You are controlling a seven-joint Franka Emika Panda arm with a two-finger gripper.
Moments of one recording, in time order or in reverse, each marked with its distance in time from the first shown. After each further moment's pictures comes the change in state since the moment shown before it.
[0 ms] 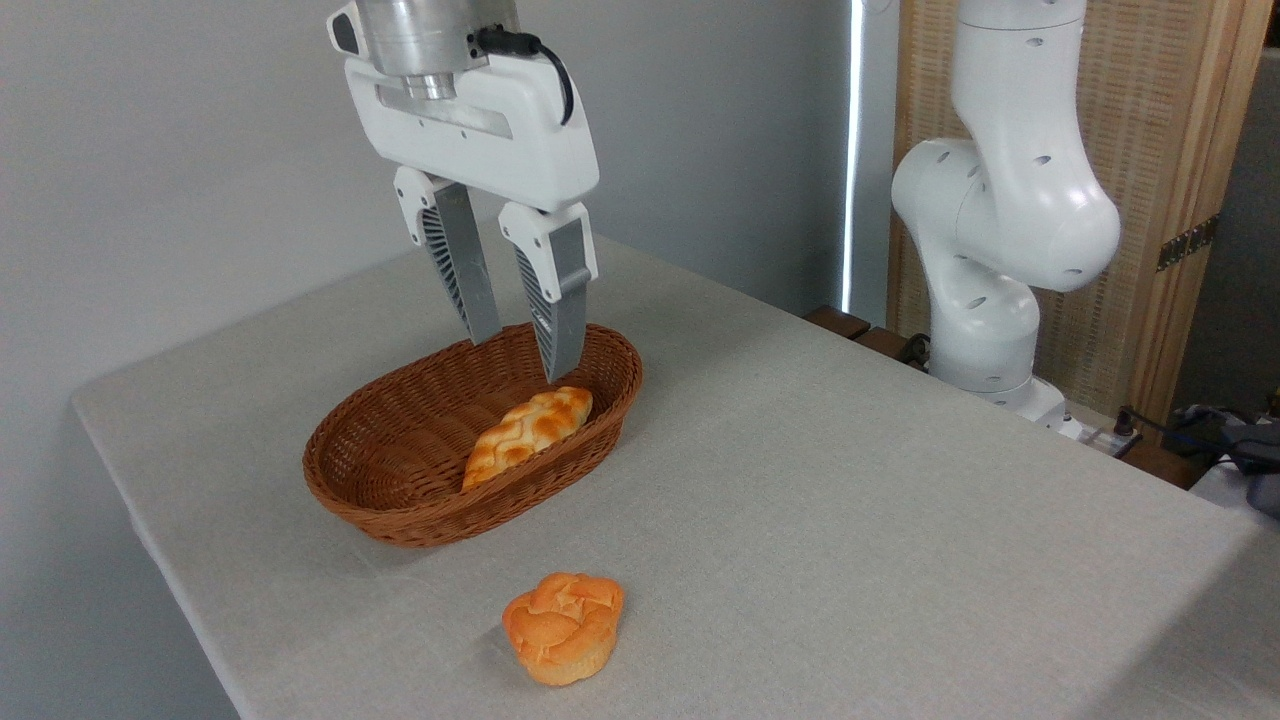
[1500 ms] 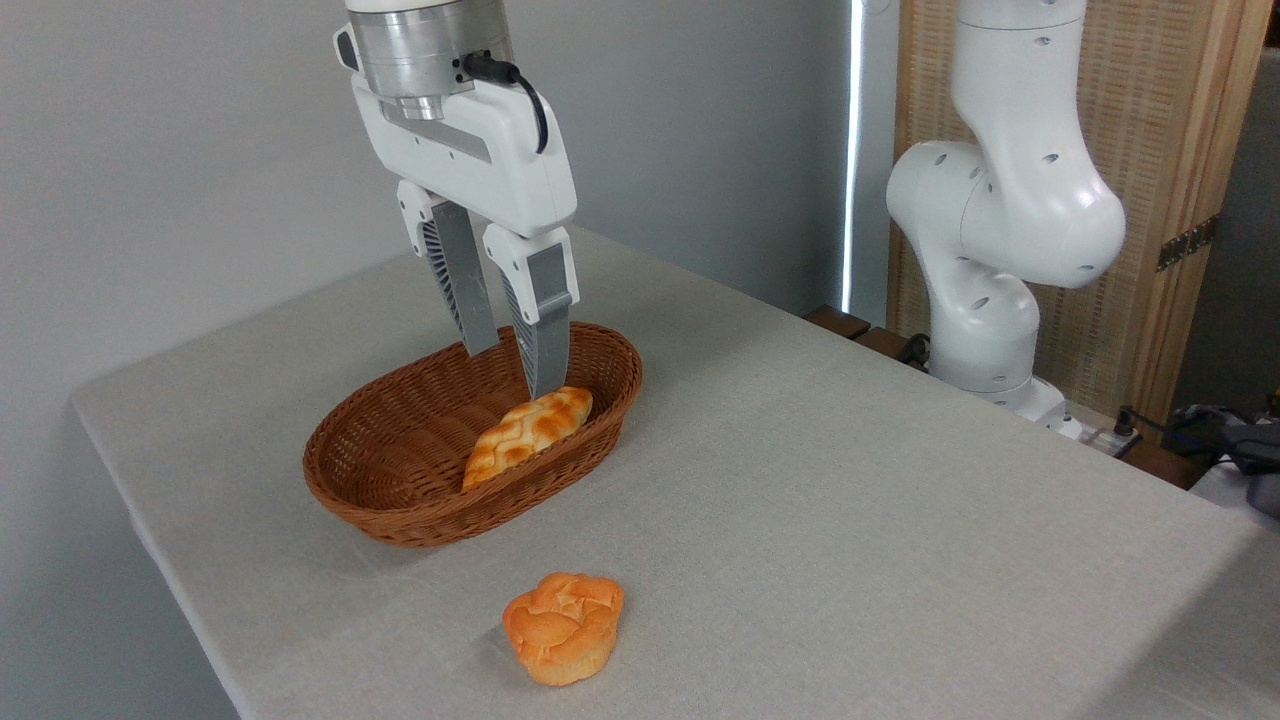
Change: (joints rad) arm 0.107 -0.007 -0.114 -0.049 0.000 0.057 0.088
